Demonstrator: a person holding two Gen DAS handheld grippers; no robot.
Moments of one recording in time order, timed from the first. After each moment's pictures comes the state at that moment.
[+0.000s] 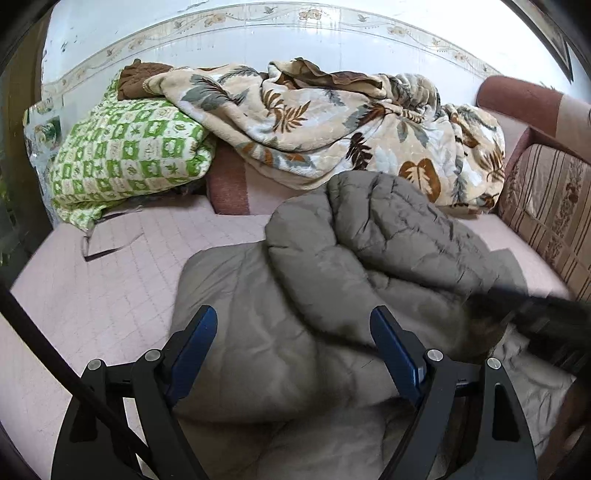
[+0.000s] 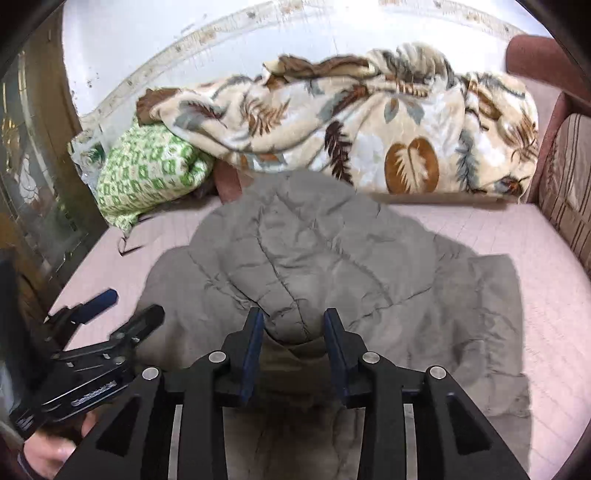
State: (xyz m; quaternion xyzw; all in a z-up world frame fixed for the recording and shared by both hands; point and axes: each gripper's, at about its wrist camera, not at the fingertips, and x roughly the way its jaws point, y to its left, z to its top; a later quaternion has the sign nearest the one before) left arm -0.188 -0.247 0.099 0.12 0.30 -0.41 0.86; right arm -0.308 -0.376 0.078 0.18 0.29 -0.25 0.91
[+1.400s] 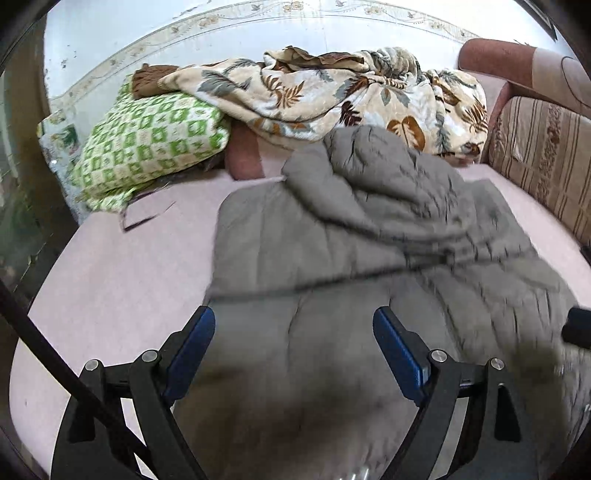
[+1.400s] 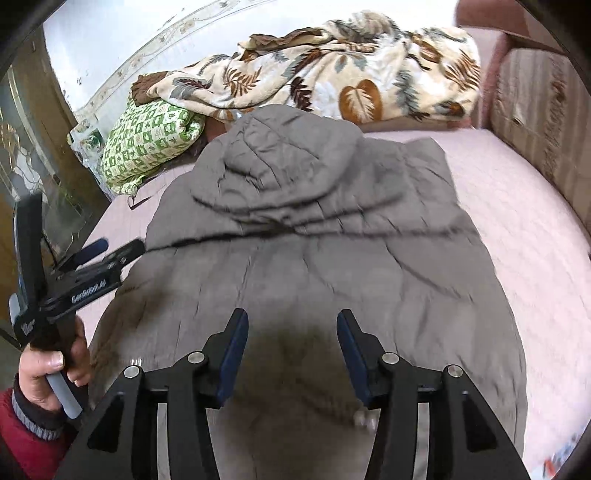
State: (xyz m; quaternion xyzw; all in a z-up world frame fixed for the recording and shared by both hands) left arm -0.269 -0.143 0.087 0.20 0.30 -0.38 0.85; right arm -0.464 -0.298 0.055 0.24 0.32 -0.26 0.88
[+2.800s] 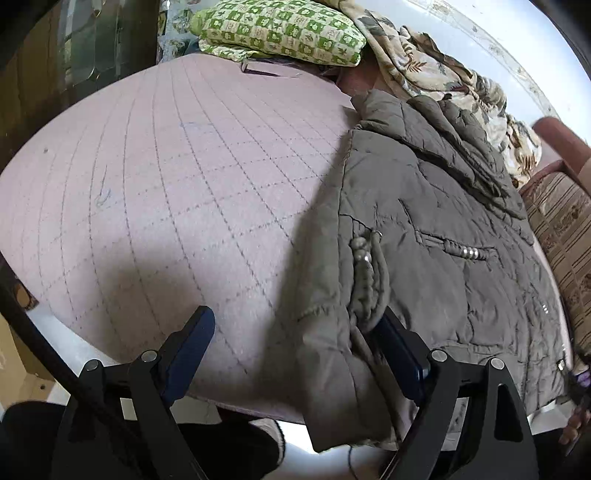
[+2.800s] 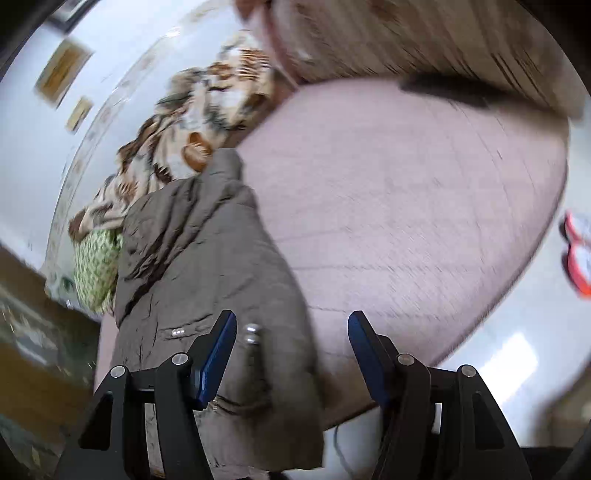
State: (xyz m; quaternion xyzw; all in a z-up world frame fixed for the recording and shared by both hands) left arm -0.282 0.092 0.004 0.02 0.46 -0.30 0.83; right arm -0.730 -0.336 -0.016 0.48 0.17 -0.36 0.78
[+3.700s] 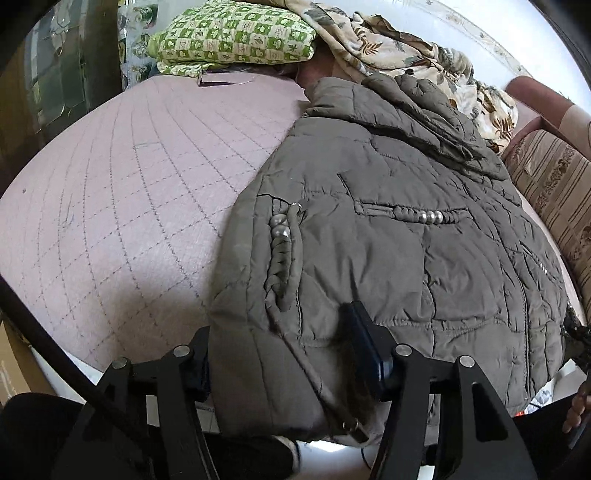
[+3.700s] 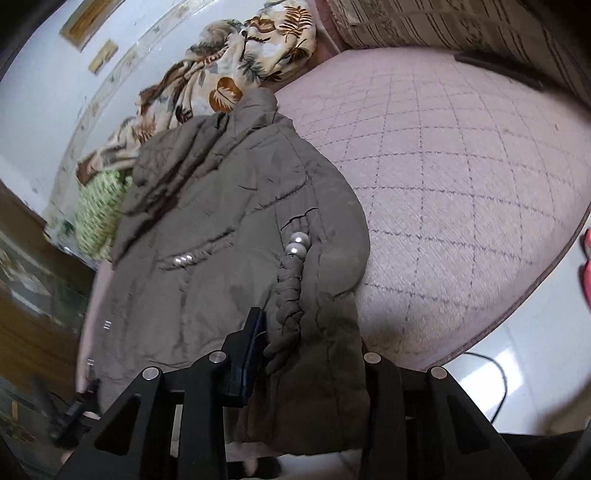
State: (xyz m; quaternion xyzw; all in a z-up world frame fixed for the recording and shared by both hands) left arm -0.314 0.050 0.001 0.08 0.43 -0.34 0.84; right arm -0.662 -0.294 -0.045 0.42 0.24 -0.32 0.82
